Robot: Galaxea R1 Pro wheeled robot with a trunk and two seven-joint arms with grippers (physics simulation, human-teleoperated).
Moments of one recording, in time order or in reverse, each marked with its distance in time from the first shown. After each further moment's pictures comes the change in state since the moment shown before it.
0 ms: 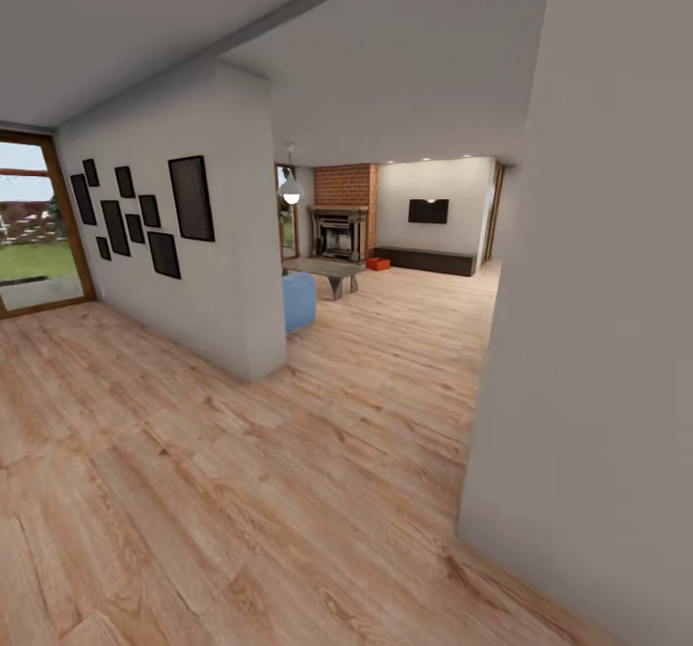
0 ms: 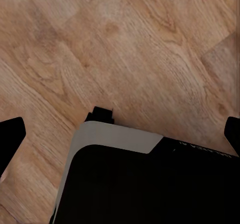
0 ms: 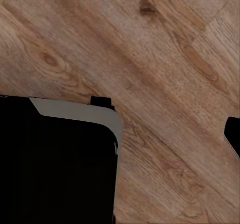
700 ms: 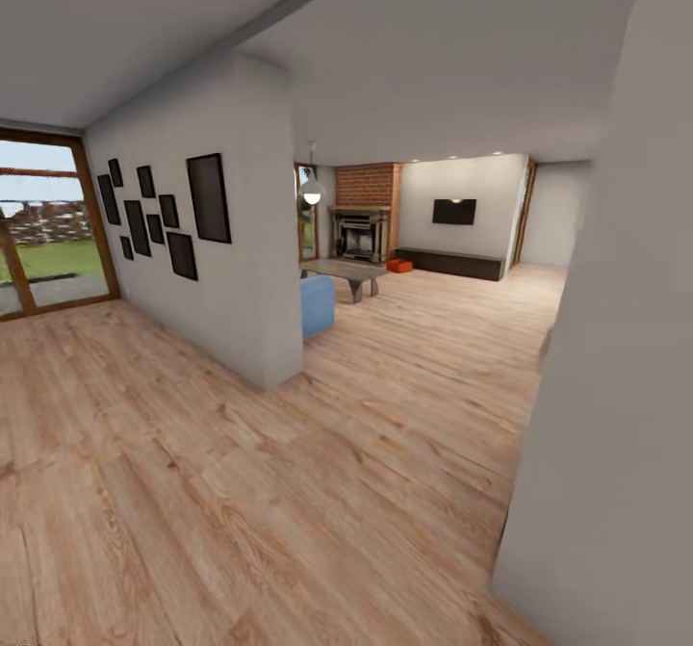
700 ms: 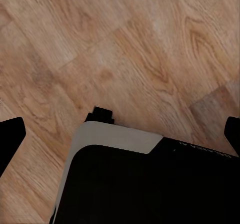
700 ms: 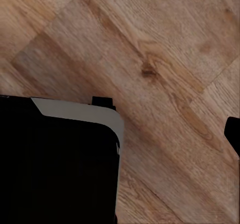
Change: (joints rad) left arm 0.000 0.000 0.000 0.000 0.000 -0.001 0.000; right arm 0.000 0.003 -0.001 0.000 0.000 0.000 0.000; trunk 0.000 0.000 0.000
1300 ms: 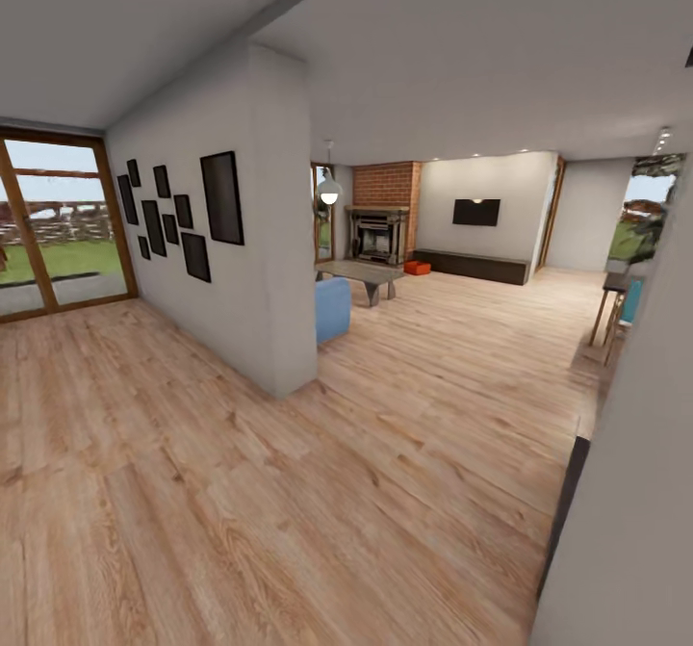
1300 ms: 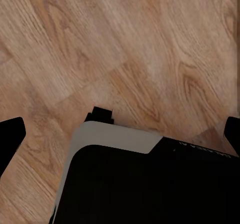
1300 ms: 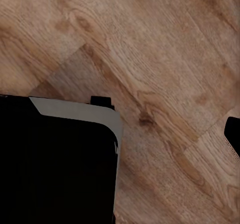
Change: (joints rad) left arm 0.000 -0.001 0.000 0.000 -0.002 0.000 0.000; right arm 0.000 -0.003 0.001 0.000 0.000 0.002 0.000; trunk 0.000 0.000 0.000
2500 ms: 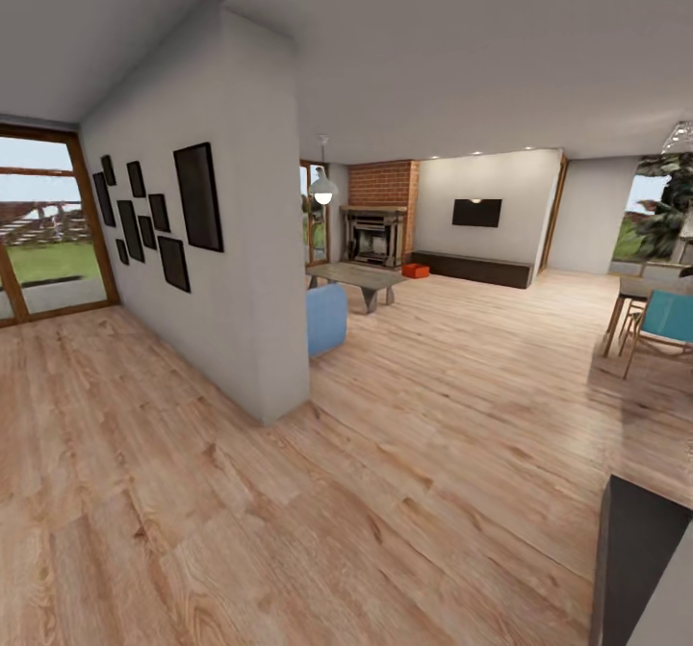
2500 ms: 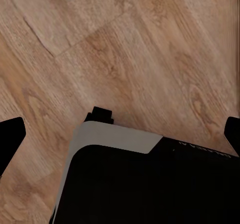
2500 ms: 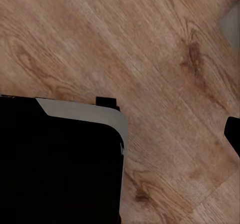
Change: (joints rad) left arm 0.000 0.000 0.000 0.000 0.000 0.000 0.000; right arm 0.000 0.004 -0.005 0.000 -0.001 -0.004 0.014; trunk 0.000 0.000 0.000
